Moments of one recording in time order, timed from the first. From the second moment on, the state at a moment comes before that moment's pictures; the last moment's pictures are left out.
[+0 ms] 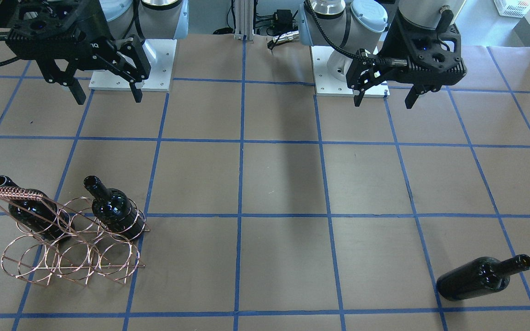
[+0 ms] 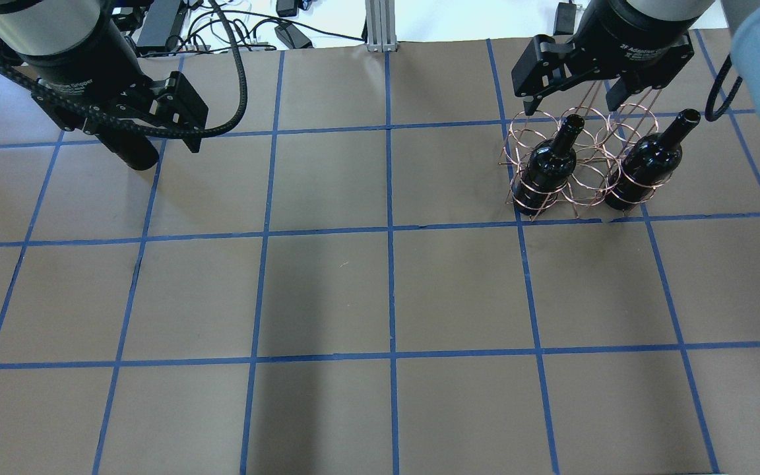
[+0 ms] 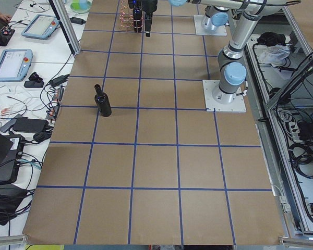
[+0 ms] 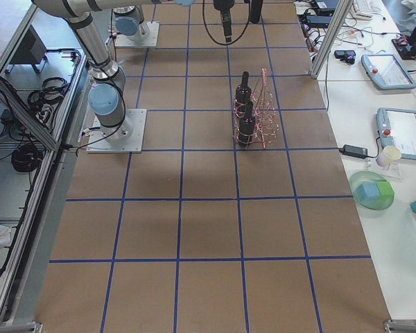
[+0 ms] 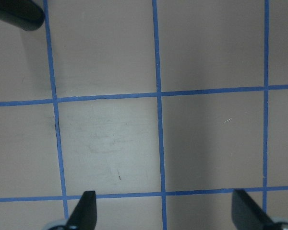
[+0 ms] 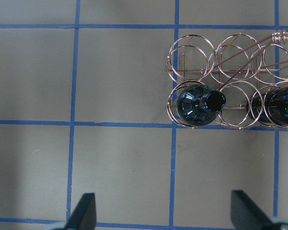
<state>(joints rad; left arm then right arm) -1.57 -1.54 -1.50 -1.64 1.60 0.05 1.61 -1.63 1.53 -1.66 -1.53 0.01</state>
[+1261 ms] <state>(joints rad) -1.57 -1.54 -1.50 -1.63 1.58 0.04 1.61 -1.63 1.53 -1.65 -1.53 0.01</state>
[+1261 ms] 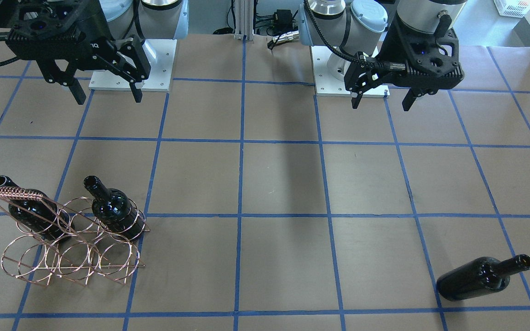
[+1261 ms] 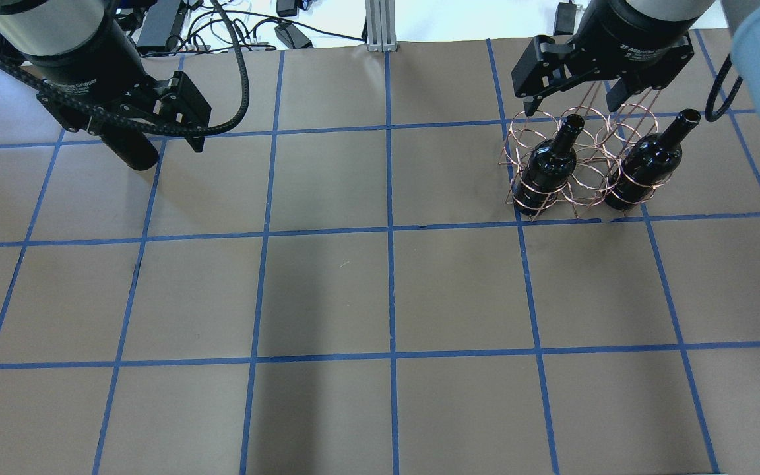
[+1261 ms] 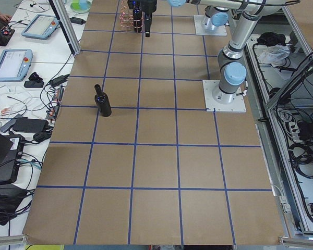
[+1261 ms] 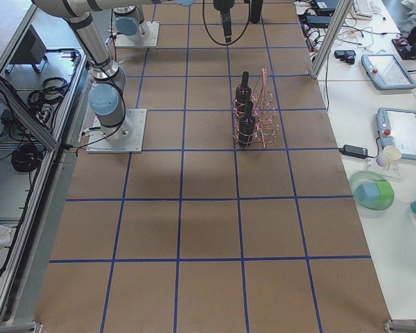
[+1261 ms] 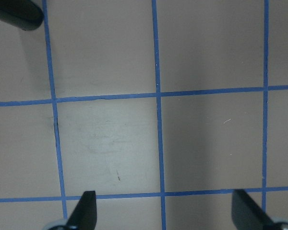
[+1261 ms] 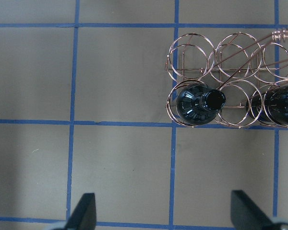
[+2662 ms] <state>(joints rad) -1.29 -1.59 -1.40 -1.63 1.56 0.27 1.61 -1.66 1.53 -1.52 -1.57 0.01</state>
